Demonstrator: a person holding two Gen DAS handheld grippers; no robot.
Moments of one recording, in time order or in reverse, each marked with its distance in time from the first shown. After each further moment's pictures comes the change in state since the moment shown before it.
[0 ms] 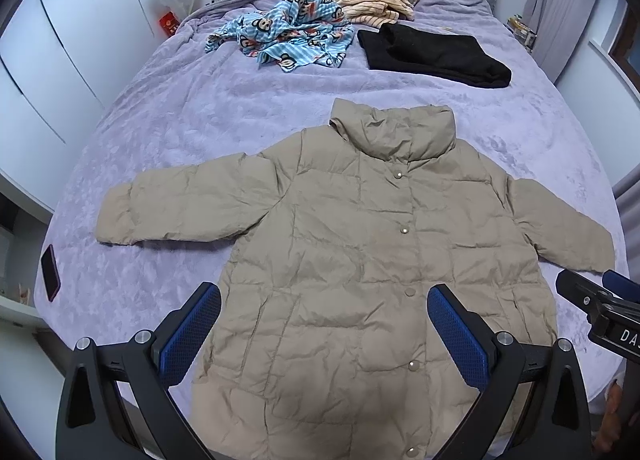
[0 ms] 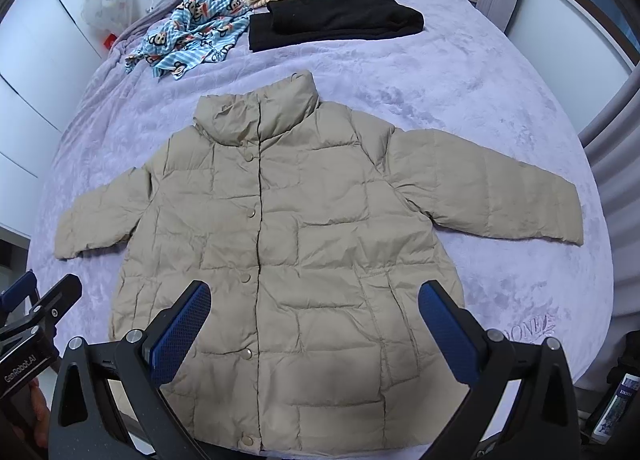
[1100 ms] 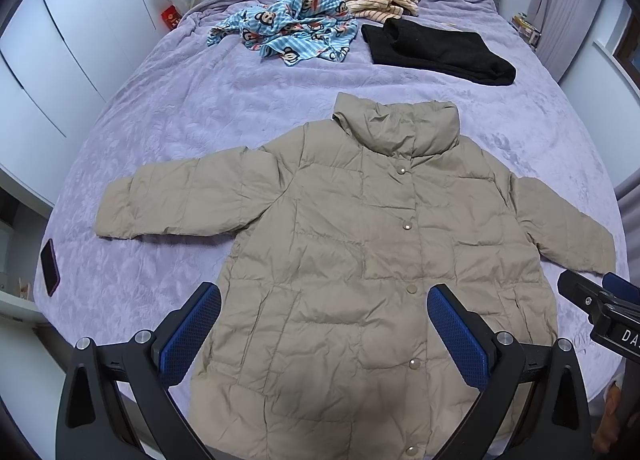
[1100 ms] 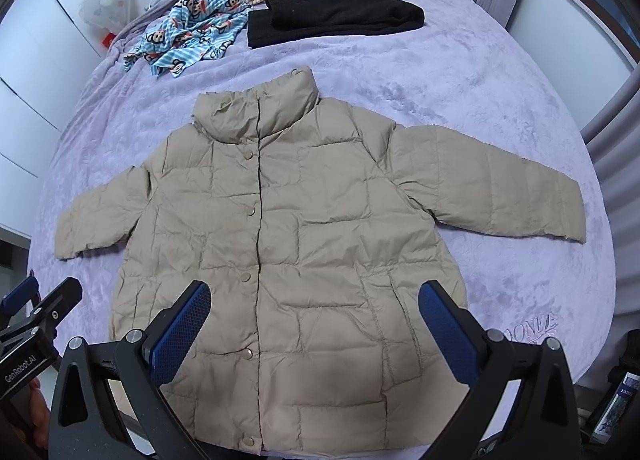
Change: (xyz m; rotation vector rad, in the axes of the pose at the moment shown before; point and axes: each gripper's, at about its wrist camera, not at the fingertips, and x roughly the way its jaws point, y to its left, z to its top) left arm 0.006 0.001 -0.001 -0.008 0.014 0.005; right arm 0.005 0.001 0.001 0.002 0.009 0.005
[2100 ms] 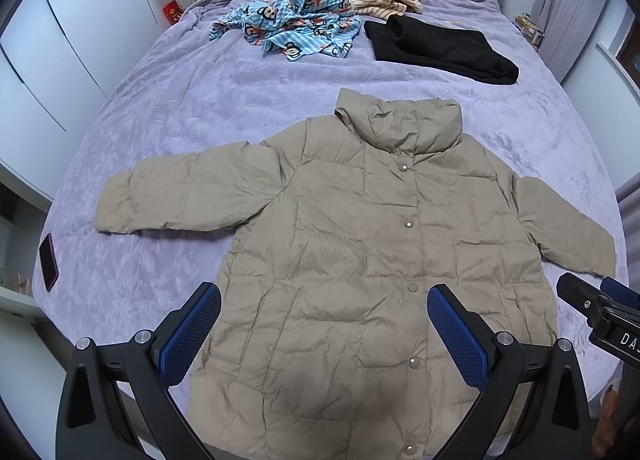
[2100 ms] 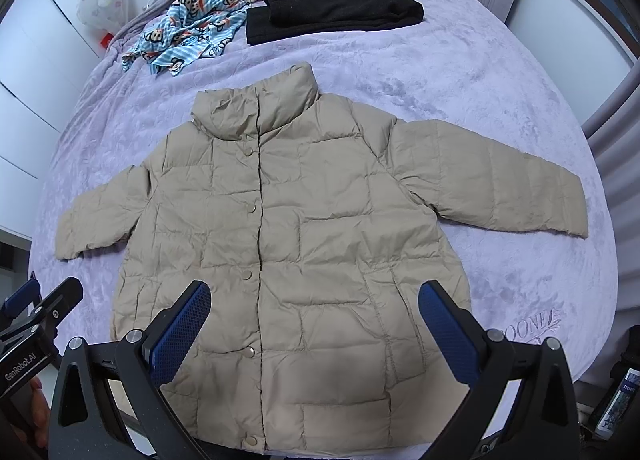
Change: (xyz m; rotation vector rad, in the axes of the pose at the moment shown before) left arm 0.002 0.004 -0.003 -0.003 0.007 0.001; right arm 0.000 -0.001 0.001 0.000 0.007 0.005
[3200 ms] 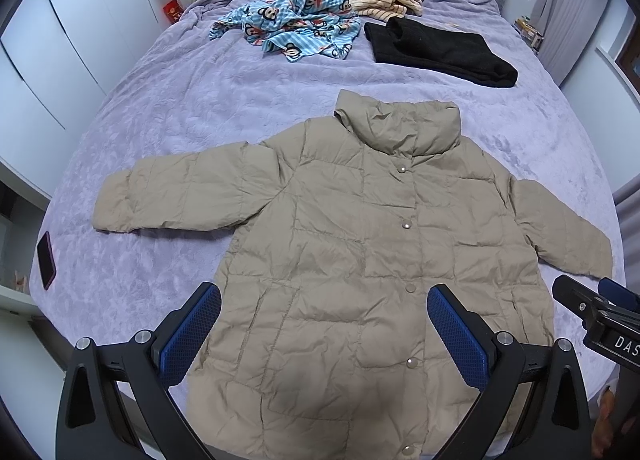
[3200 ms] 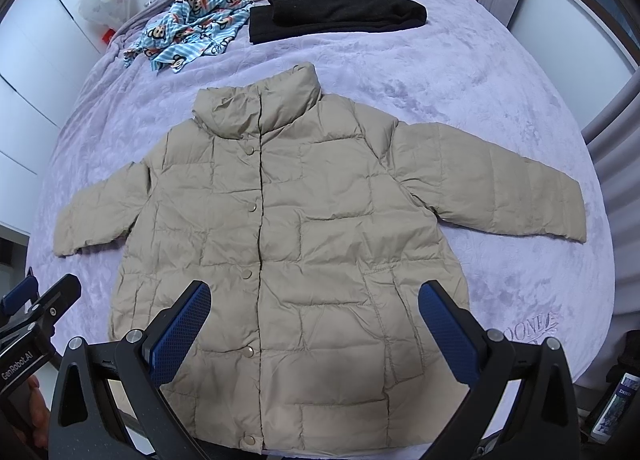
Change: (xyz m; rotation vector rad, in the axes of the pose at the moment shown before) left arm 0.001 0.003 0.000 -0.004 0.002 -0.012; right arm 0.003 0.002 0.000 -0.003 0.002 -0.003
